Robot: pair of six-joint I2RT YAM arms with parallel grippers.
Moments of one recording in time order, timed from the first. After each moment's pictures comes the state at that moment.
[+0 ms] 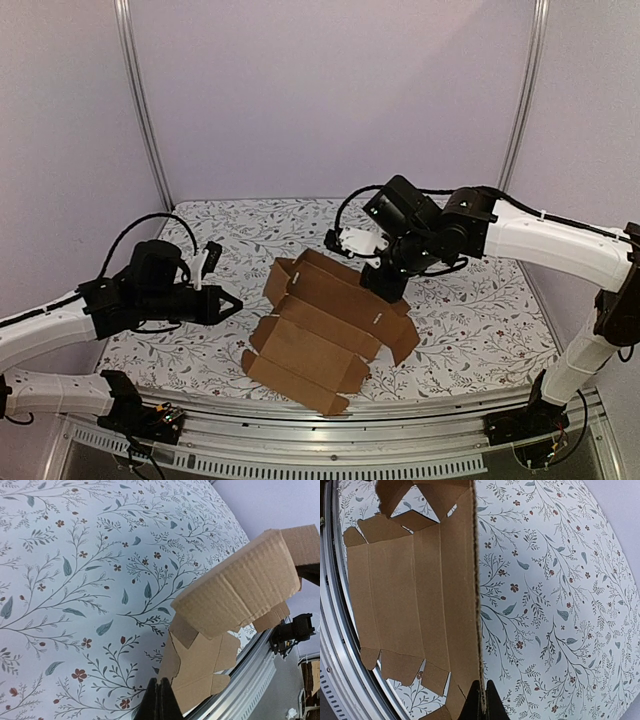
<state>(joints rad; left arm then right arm) -0.72 0.91 0.58 -0.30 0.17 -0.56 1.02 1.62 1.50 -0.86 0.09 -0.19</state>
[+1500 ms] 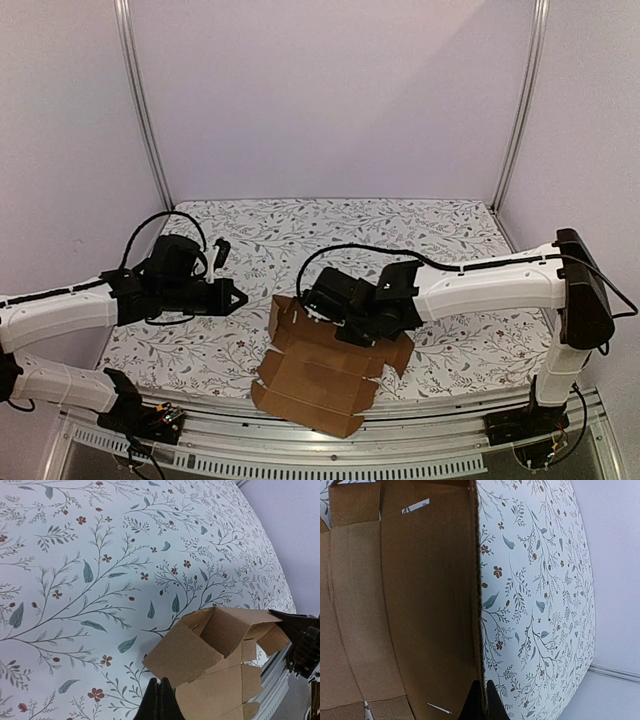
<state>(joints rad) -0.67 1.09 0.62 -0.22 0.13 -0.56 1.24 1.85 1.39 -0.69 0.62 -0.18</state>
